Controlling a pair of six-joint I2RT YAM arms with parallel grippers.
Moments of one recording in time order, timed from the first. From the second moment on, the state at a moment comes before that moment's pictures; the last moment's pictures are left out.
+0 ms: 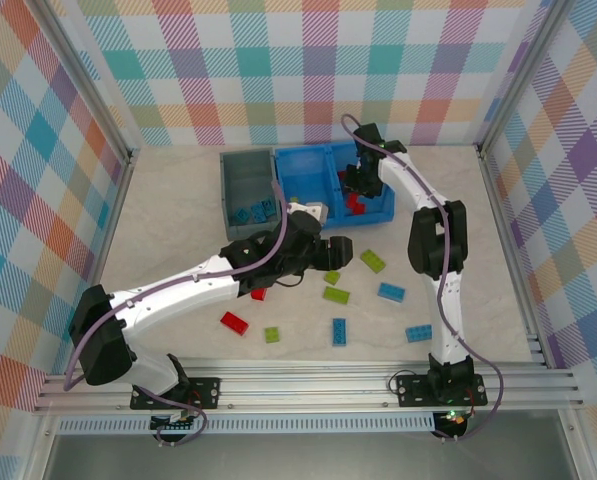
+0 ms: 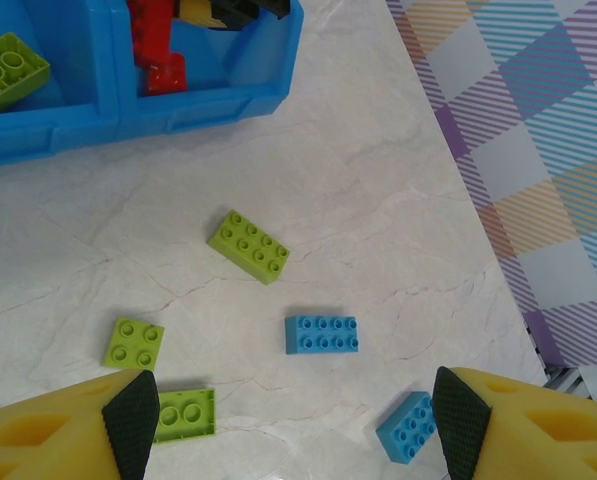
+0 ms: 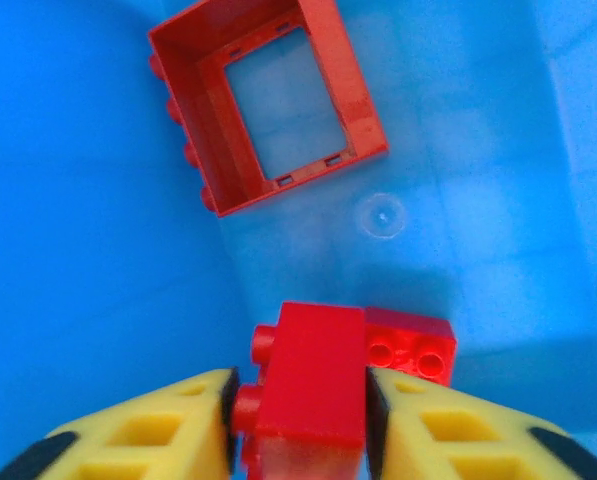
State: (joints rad) left arm -0.99 1.47 1.23 -0.36 -0.12 -0.75; right arm 0.30 2.32 2.13 -0.96 -0.08 0.47
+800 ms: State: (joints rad) left arm -1.06 1.43 1.23 -0.61 -0.17 -0.86; right arm 0.39 1.62 1.82 -1.06 -0.05 0.46
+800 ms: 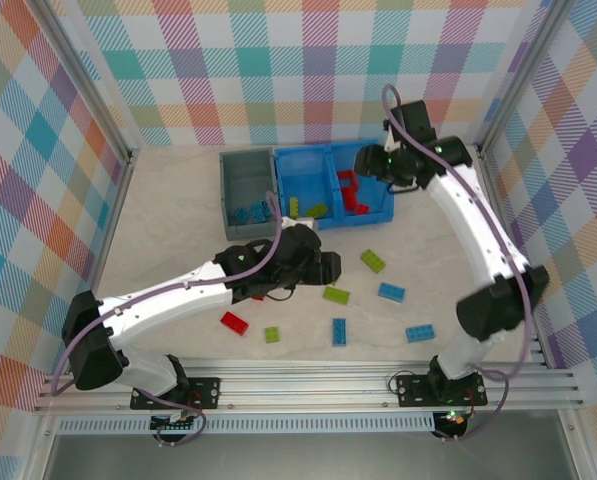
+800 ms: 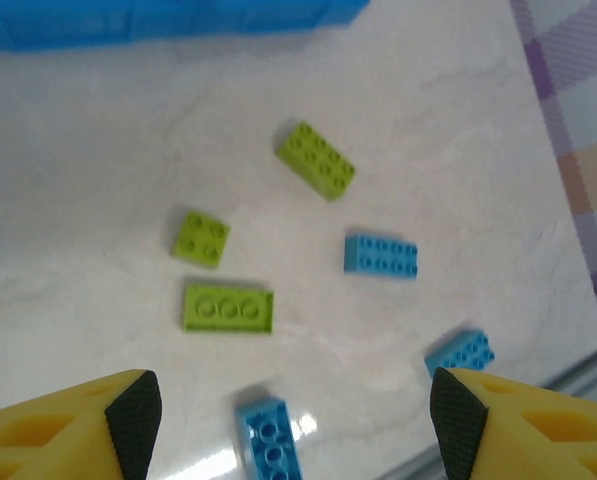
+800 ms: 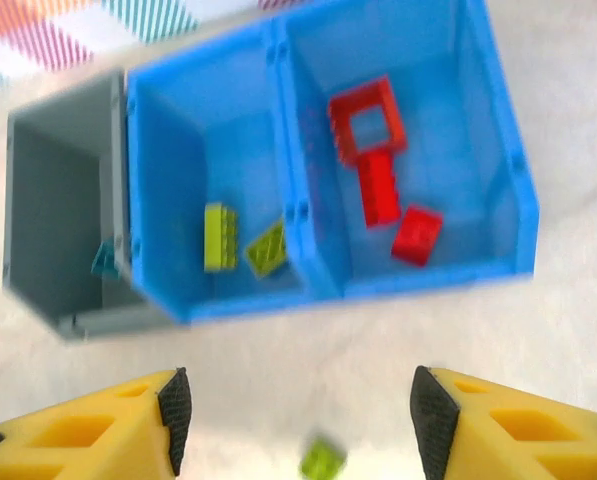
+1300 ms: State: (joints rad) left arm -1.33 1.92 1.39 -0.82 -0.14 -1.10; right arm 0.56 0.91 1.43 -1.39 -0.21 0.55
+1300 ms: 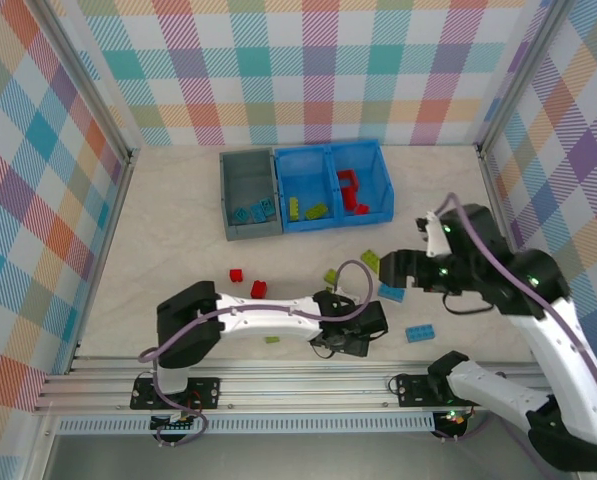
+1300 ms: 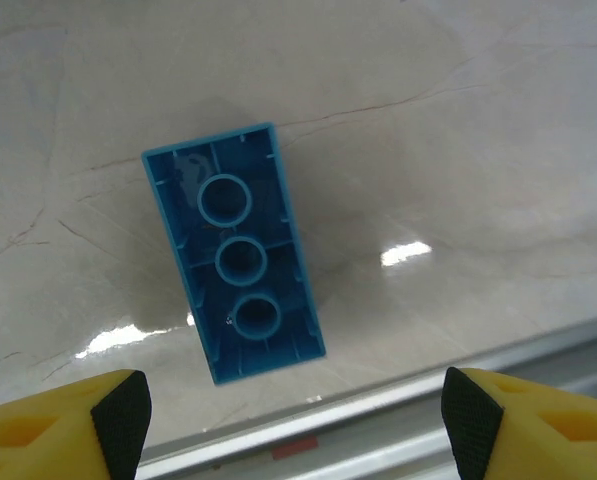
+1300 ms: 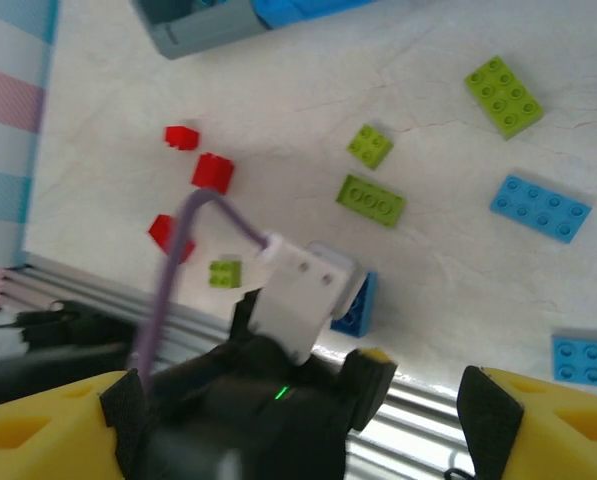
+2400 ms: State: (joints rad) left arm -0.72 1.63 1.49 -0.97 -0.24 -0.83; right arm 0.86 1.11 1.41 -1.11 -0.31 0.53
